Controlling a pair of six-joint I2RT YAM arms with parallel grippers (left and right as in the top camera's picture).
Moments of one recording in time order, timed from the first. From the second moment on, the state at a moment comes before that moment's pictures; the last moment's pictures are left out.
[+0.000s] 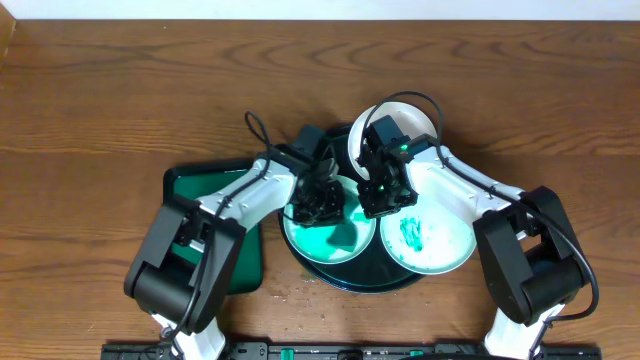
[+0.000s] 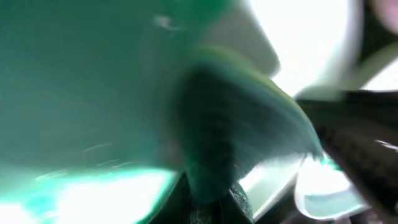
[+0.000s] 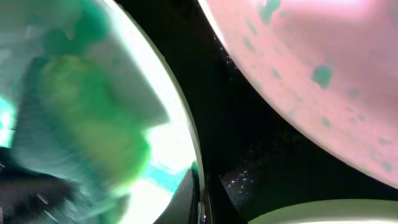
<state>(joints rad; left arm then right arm) -0.47 1.86 1.06 -0.66 0.52 -0.59 0.51 1.93 1.20 -0.78 -0.25 0.23</state>
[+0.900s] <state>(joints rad) -0.41 1.82 1.09 -0.67 0.11 -0.54 0.51 1.93 1.20 -0.79 -0.28 0.26</state>
